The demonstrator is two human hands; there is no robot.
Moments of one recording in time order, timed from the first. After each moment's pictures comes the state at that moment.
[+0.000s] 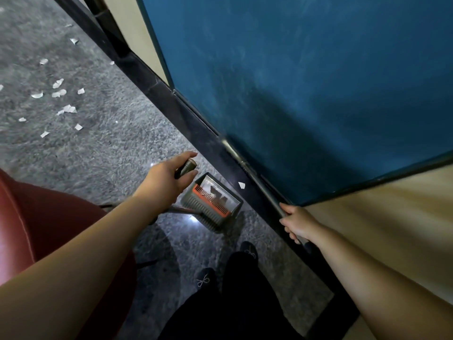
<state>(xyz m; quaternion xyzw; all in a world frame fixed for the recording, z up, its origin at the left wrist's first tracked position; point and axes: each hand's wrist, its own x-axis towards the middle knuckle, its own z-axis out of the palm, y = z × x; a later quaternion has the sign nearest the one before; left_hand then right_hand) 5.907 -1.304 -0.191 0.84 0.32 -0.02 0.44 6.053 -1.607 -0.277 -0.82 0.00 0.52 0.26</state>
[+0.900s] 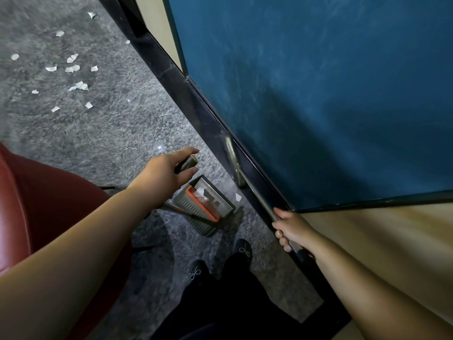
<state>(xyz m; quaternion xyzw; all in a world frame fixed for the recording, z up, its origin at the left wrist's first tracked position) 5.915 -1.297 -0.183 0.83 0.35 -0.06 0.43 6.058 -1.591 -0.269 -0.73 0.08 0.58 0.34</state>
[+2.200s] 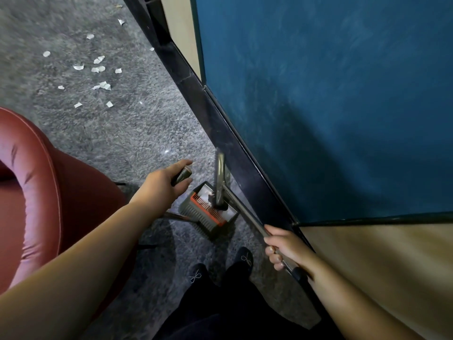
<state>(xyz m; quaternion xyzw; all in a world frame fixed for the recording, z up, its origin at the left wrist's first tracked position) 5.854 -1.292 -0.182 0.82 0.39 -0.01 0.41 6.010 -1.575 -0.232 -0.63 0.09 0.66 0.40</state>
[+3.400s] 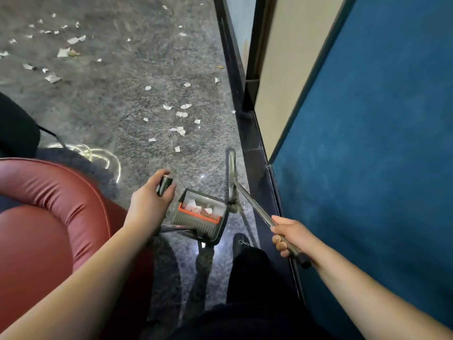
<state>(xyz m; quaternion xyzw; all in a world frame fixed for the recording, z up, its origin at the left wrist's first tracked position) 5.863 -0.965 -0.134 0.66 0.65 0.20 0.32 6.157 -1.111 -0.164 -0.69 -0.08 0.65 0.31</state>
